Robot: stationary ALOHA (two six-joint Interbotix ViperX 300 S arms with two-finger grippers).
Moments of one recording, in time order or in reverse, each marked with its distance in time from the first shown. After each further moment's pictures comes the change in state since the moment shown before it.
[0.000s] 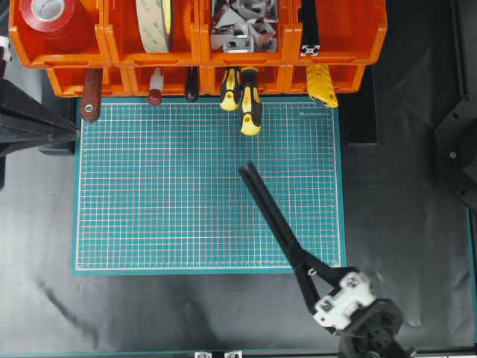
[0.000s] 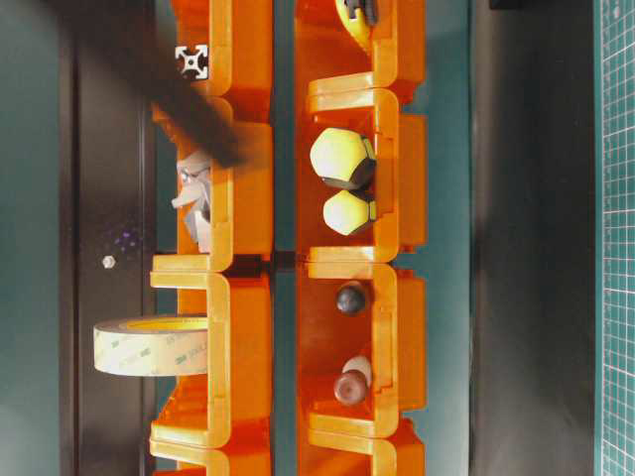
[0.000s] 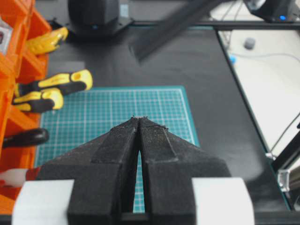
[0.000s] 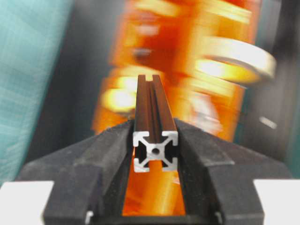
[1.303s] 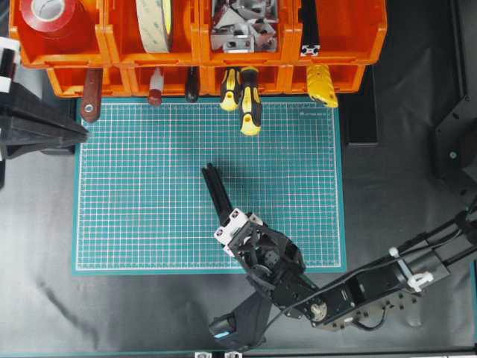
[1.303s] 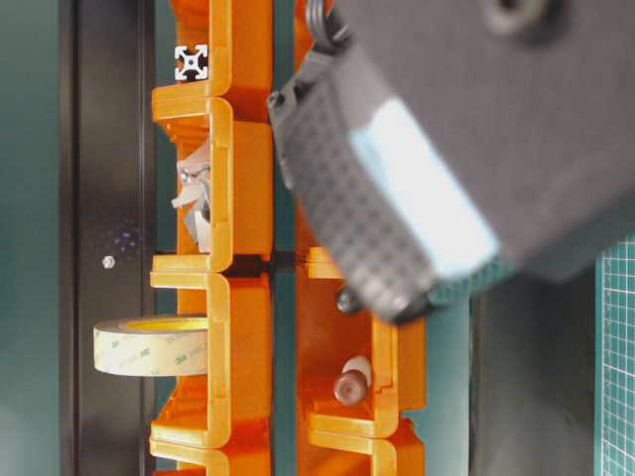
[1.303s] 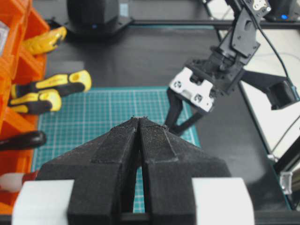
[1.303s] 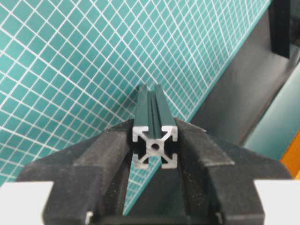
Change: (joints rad) left arm 0.000 0.032 0.002 0.000 -0.040 0.000; right arm -0.318 0.172 0.152 0.147 -0.554 -0.009
